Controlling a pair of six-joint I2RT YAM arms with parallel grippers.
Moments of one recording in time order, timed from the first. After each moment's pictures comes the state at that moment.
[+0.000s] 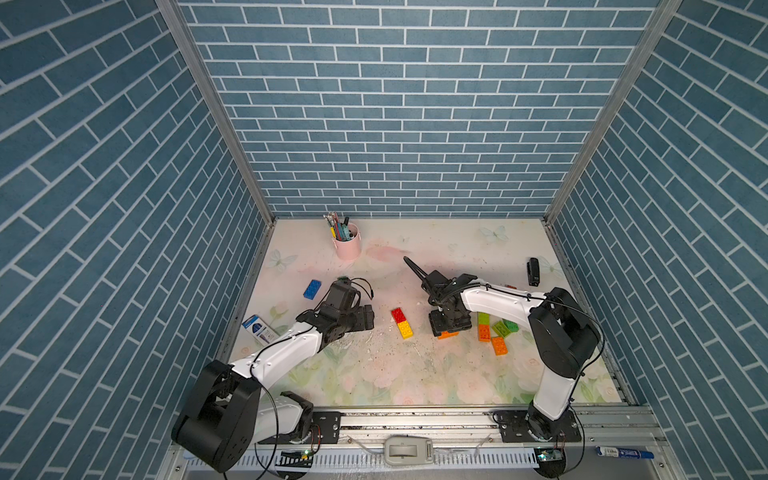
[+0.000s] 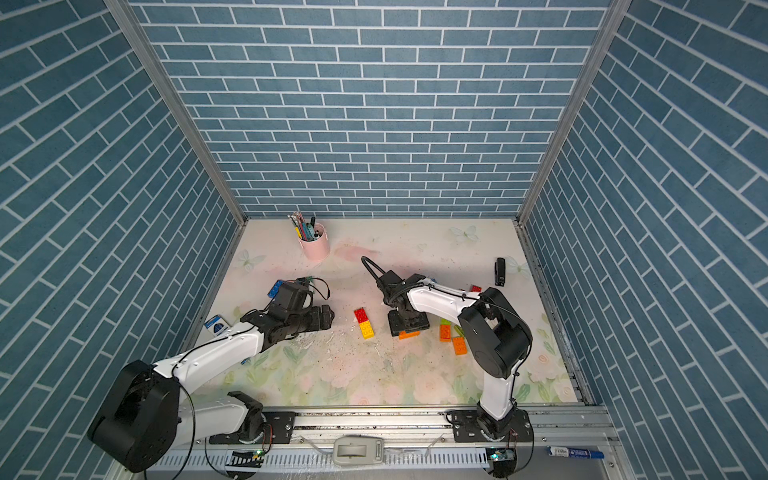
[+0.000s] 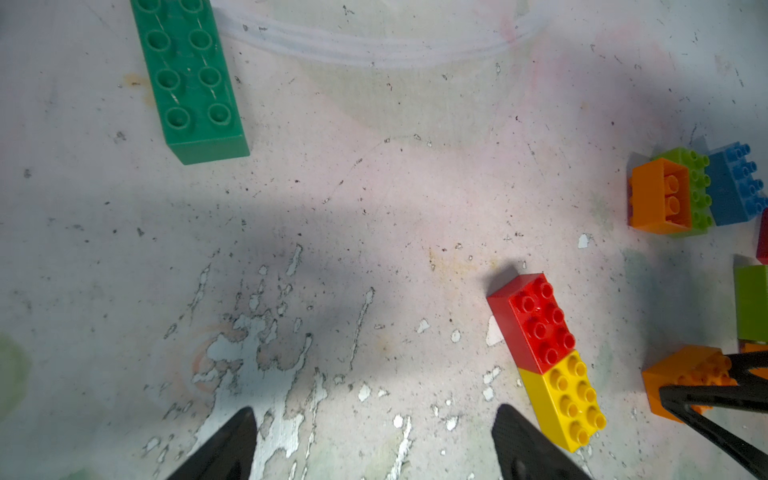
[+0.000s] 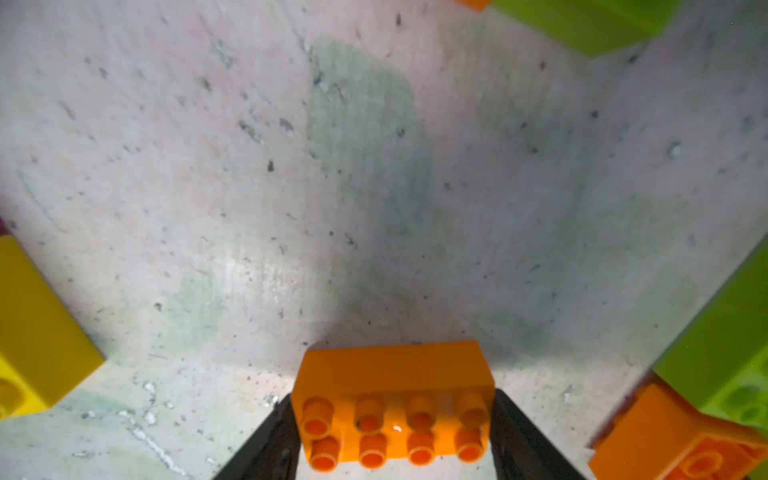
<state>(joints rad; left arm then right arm) -0.45 1.24 0.60 -0.28 0.02 -0.51 0.80 1.82 1.20 -0.88 0.04 0.52</state>
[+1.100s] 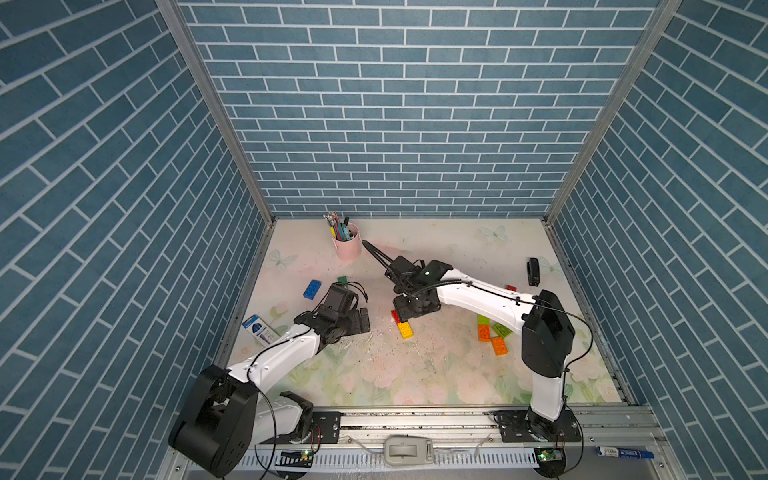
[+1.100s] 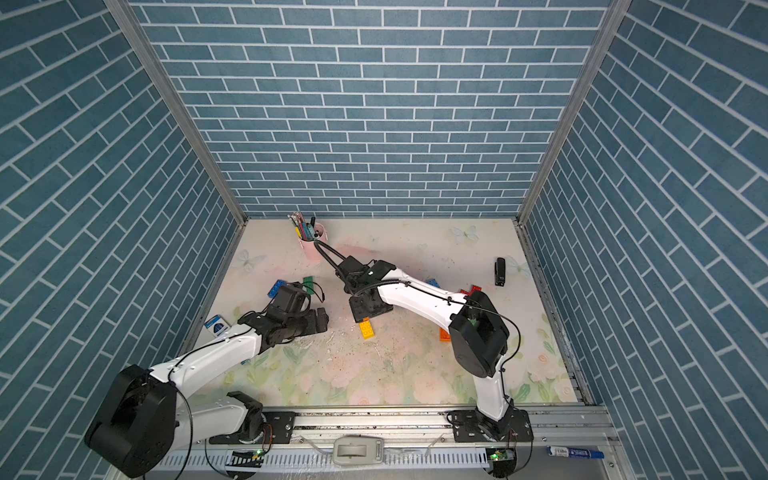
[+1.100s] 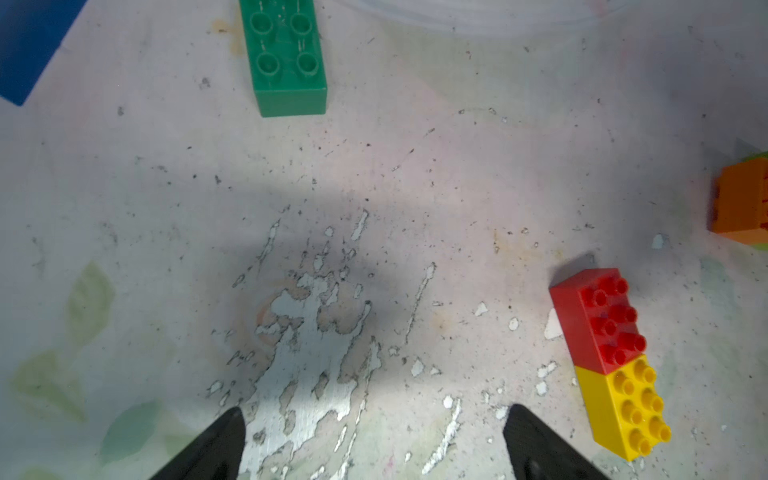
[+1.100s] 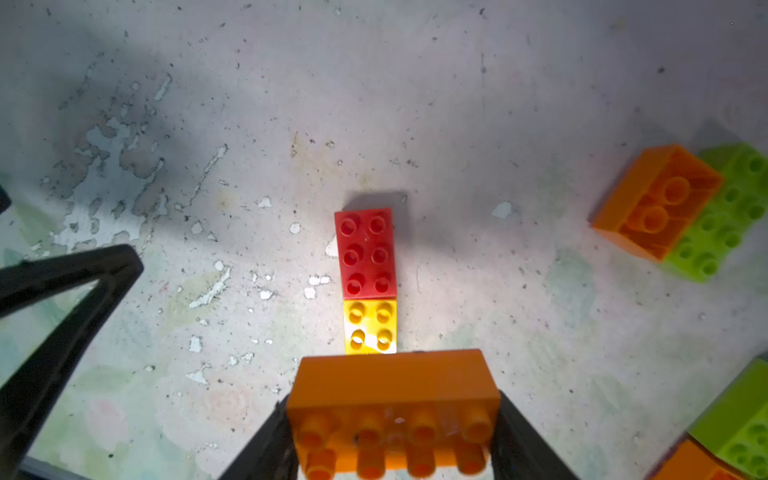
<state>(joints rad) -0.44 1.20 0.57 -0.38 -0.06 -0.57 0.99 1.98 1.66 -1.01 0.08 0.51</state>
